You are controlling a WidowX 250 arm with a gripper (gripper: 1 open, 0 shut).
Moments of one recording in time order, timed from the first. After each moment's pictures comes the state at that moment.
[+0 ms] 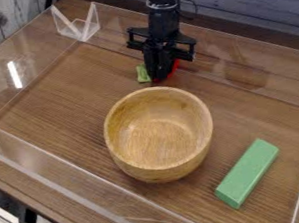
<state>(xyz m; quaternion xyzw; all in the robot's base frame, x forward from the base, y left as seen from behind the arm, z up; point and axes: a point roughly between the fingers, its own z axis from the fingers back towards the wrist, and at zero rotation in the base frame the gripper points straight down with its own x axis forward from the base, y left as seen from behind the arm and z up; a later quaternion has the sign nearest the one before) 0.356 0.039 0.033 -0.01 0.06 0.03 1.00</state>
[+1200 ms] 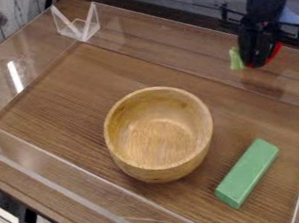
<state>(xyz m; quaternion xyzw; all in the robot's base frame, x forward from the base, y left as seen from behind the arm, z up) 0.359 -0.091 0.089 -0.04 -0.02 -0.08 1.00</state>
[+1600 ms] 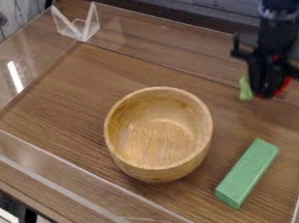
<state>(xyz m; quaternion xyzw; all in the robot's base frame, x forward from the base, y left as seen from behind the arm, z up) 0.344 -0.115 0.048 -0.04 0.02 -0.12 0.99</state>
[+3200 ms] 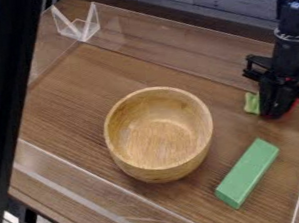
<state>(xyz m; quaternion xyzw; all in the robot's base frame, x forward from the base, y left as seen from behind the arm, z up) 0.351 -0.136 0.020 -0.05 0.06 -0.15 0.99</state>
